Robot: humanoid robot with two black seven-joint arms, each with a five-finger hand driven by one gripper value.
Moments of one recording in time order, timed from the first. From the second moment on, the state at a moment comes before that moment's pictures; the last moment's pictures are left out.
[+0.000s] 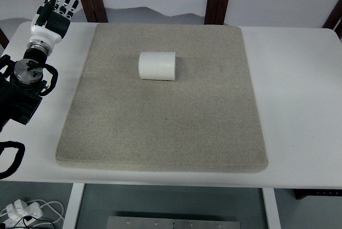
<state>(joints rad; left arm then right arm) -0.96 0.22 -0.79 -0.25 -0.43 -0.43 -0.18 0.00 0.00 -0.01 0.15 -0.03 -0.01 -0.03</state>
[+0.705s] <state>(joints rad) -0.97 0.22 -0.78 -0.24 -0.43 -0.43 -0.19 0.00 0.00 -0.01 0.15 -0.03 -0.01 -0.03</state>
